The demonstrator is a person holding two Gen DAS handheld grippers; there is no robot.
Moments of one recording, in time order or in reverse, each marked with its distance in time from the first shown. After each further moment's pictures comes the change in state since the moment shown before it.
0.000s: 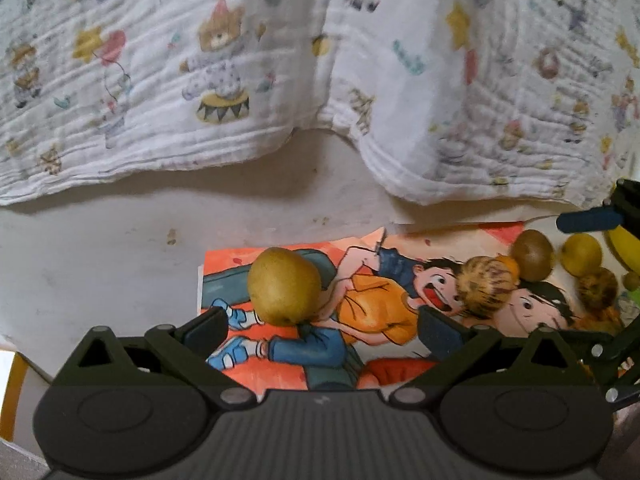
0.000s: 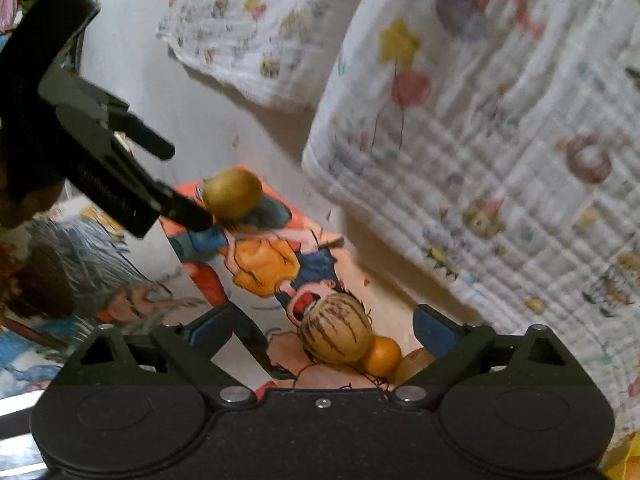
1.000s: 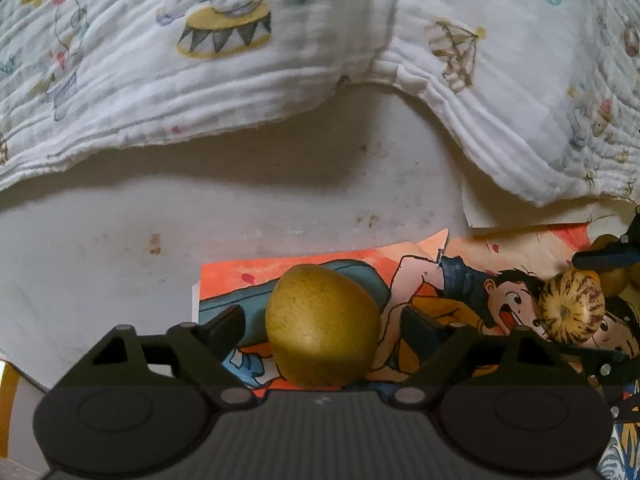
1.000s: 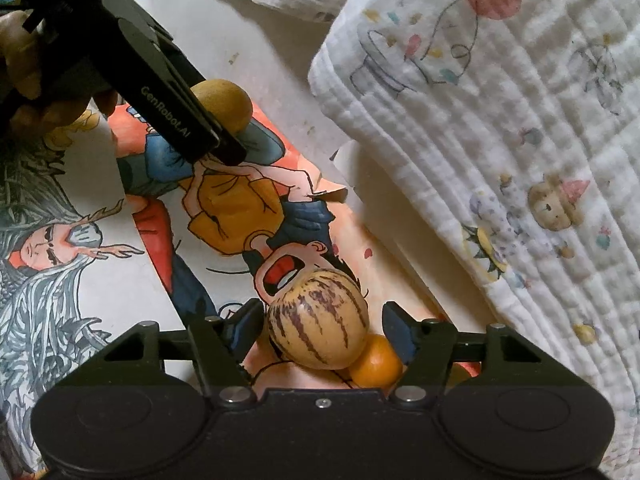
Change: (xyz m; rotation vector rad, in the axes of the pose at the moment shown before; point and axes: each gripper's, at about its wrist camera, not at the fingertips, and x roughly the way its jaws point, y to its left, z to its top) left arm 0.084 0.022 0.013 -0.008 0.052 0.022; right arm 0.084 0.000 -0.001 -0.154 0.148 -0.031
